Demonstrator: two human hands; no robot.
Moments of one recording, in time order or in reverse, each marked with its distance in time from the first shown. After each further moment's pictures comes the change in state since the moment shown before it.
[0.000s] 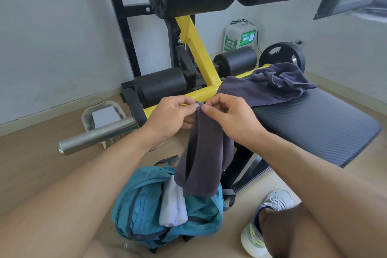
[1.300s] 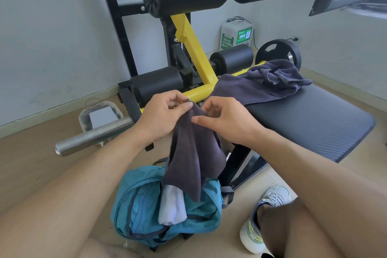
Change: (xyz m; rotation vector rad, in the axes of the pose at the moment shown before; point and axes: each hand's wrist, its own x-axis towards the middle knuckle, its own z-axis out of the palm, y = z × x) left_hand 0.006 -0.007 -0.010 0.332 0.126 0.170; right_hand -0.001 0.003 -0.003 -0.152 -0.128 -0.028
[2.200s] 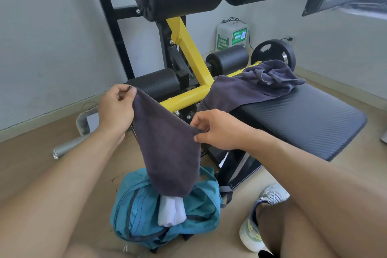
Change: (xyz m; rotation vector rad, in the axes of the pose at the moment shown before) left_hand 0.022 -0.045 -0.052 -0.124 0.569 -0.148; right_hand 0.002 0.002 0.004 -0.190 -0.295 0.018
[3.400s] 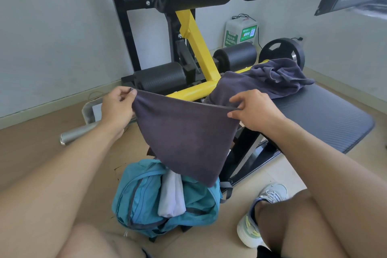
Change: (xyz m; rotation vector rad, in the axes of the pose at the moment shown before) left_hand 0.009 -0.041 -0.016 -0.024 -0.037 -0.119; right_hand -0.013 0.022 -0.038 -0.150 0.319 0.317
